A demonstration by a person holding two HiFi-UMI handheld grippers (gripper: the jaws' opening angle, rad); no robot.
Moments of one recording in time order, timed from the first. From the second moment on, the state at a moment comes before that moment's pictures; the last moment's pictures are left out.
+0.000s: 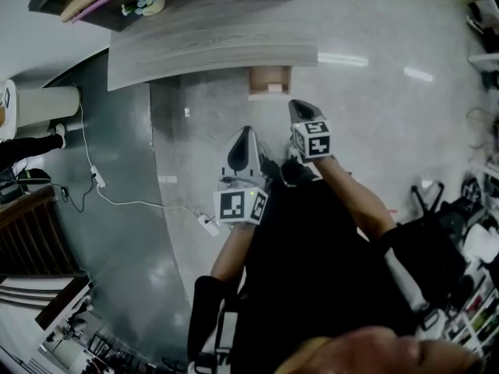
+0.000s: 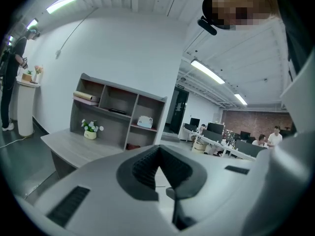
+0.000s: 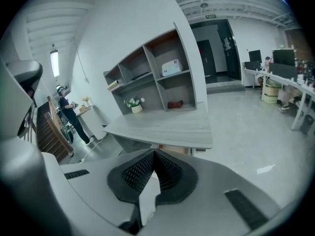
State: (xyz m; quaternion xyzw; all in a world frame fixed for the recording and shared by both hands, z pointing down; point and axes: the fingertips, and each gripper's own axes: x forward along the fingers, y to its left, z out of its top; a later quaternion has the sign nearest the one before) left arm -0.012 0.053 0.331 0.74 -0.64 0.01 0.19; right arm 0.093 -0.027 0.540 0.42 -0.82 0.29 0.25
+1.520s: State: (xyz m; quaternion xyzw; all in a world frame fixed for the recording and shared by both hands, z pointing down) left arm -0.055 0.066 0.300 0.77 -0.62 -0.02 0.15; right arm 0.060 0.049 0.375 0.42 -0.87 0.22 0.14
